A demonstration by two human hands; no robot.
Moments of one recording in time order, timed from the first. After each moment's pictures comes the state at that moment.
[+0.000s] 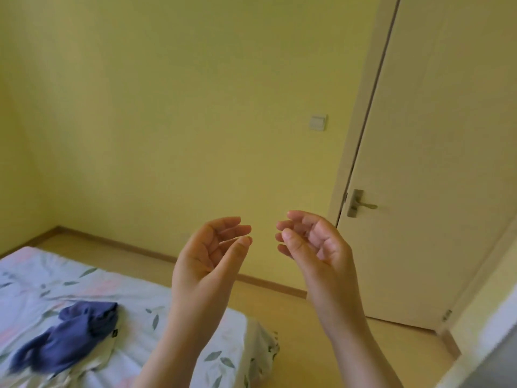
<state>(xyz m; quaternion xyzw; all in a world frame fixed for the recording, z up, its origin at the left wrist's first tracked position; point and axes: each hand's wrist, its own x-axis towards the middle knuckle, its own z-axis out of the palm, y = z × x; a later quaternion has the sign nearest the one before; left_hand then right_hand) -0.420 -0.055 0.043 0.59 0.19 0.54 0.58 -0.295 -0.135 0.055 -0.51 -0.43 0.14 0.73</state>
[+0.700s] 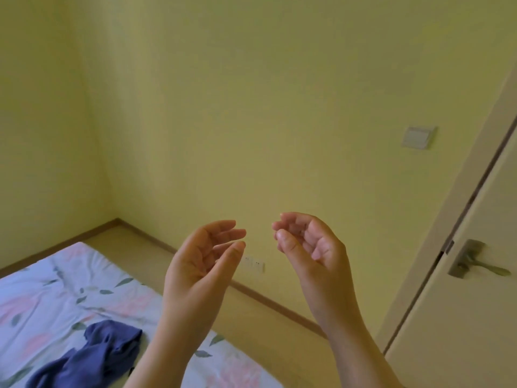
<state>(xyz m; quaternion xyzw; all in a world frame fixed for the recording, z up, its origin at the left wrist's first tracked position) -0.375 0.188 0.037 0.59 0.26 0.58 0.50 -0.225 0.140 0.047 -0.47 -0.50 0.21 0.69</state>
